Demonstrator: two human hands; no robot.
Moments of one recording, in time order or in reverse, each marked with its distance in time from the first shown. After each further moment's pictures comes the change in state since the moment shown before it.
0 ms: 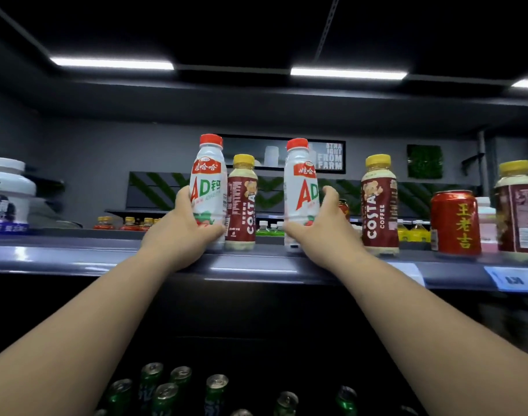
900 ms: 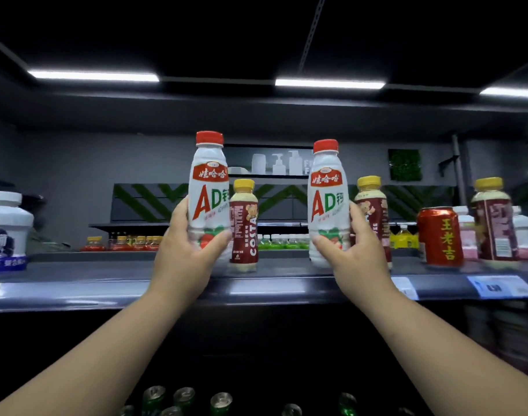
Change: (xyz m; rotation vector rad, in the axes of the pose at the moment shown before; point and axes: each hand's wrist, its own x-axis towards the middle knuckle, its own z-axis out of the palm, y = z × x) left_hand -0.023 0.010 -0.014 -0.599 0.143 0.179; right_hand -0.029 0.014 -0.019 0.401 0.220 -0.090
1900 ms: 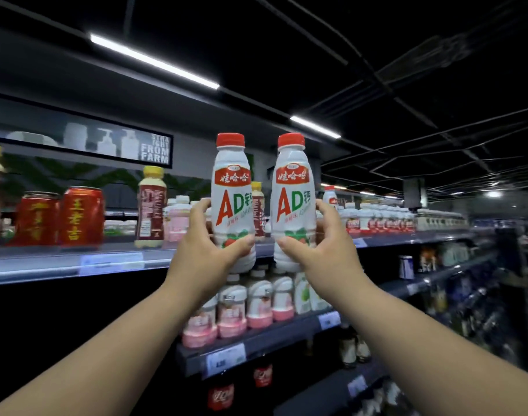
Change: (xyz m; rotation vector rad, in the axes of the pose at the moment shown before) left_hand -0.187 0.329 0.452 -0.523 -0.409 0.001; right_hand -0.055 0.054 -0.528 -0.263 0.151 0.068
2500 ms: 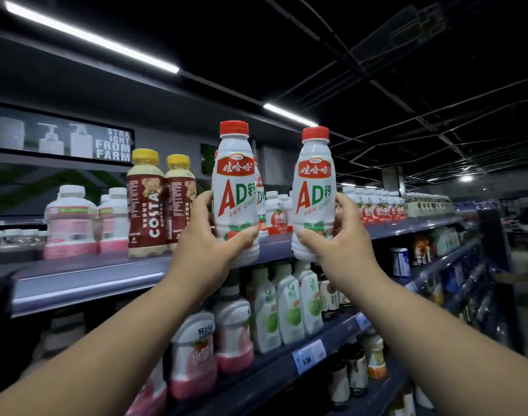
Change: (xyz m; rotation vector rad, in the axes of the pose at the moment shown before) left_hand 0.124 -0.115 0.195 0.017 -0.090 0.084; right_hand 0.140 0.217 -0.075 -0.056 0.172 0.039
